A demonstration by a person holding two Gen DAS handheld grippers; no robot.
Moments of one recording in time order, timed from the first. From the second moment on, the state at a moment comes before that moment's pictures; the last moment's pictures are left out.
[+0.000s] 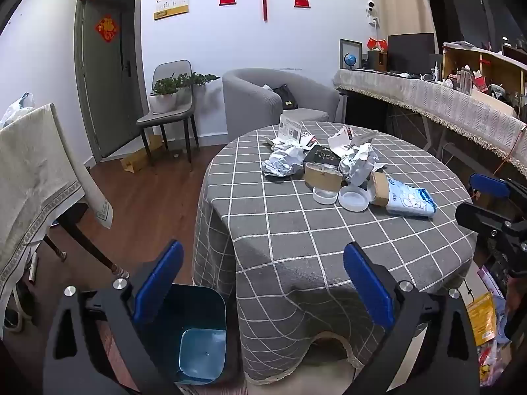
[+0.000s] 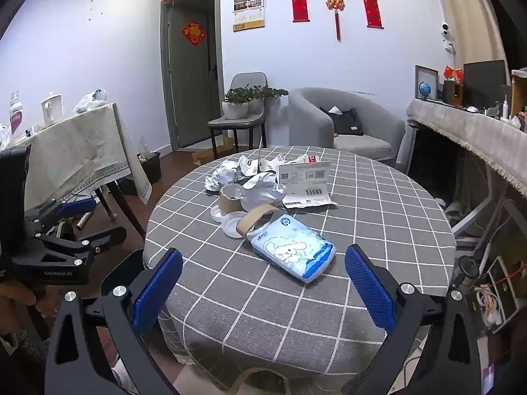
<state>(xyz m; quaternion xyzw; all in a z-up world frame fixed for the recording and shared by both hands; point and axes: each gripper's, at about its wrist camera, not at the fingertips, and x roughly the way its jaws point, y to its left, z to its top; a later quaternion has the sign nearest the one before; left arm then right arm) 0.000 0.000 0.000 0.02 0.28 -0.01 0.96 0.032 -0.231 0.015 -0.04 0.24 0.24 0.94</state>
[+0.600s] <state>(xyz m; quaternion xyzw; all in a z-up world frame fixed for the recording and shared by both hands) 0.001 0.002 -0.002 0.01 0.28 -0.01 0.96 0.032 -0.228 0.015 -0.03 0.24 0.24 0.94</state>
